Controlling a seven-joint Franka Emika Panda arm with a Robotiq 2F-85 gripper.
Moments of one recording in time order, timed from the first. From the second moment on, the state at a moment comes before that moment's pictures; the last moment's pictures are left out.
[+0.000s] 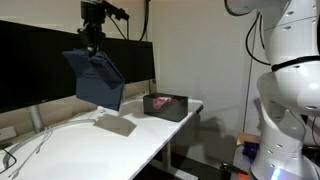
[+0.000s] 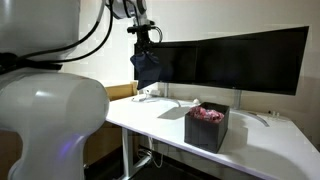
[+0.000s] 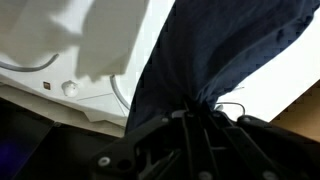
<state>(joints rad) 0.36 0.16 0.08 -1.40 -0.12 1.83 0.04</state>
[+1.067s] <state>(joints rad) 0.09 -0.11 -0.01 -1.61 -0.10 1.80 -0.23</state>
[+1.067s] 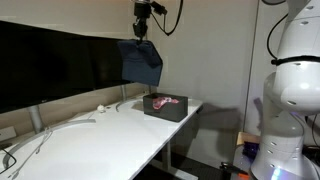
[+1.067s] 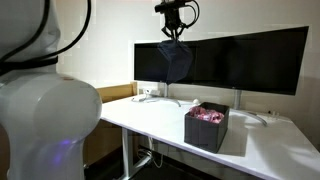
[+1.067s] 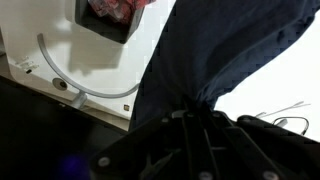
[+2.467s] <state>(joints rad) -0.04 0.05 -0.08 -1.61 -0.09 1.78 -0.28</state>
